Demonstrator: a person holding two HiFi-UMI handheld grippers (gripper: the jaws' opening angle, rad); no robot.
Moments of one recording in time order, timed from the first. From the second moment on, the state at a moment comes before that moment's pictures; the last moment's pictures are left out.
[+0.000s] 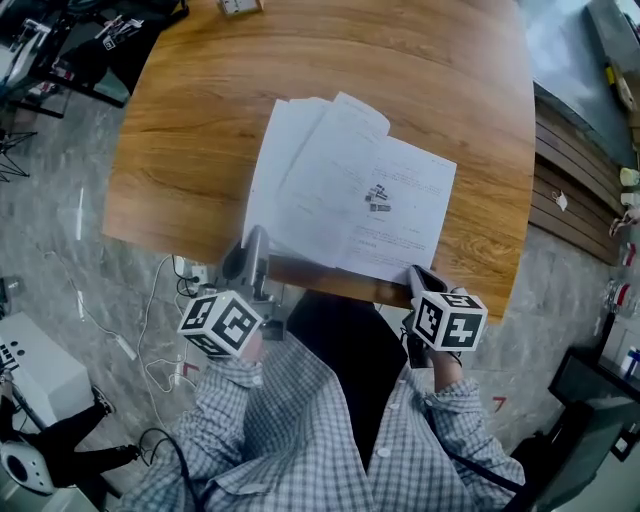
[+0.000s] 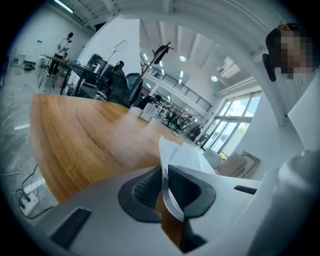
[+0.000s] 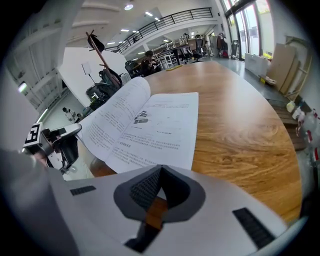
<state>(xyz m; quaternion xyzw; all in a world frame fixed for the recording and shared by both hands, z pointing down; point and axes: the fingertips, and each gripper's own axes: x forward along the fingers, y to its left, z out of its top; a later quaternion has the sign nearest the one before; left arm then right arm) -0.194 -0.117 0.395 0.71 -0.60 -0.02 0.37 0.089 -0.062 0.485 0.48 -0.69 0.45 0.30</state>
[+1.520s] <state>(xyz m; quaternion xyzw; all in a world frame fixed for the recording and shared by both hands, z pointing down) -0.047 -0.143 0.276 0.86 -0.44 0.01 0.28 0.092 -0.129 0.302 0.52 -0.81 0.26 0.10</state>
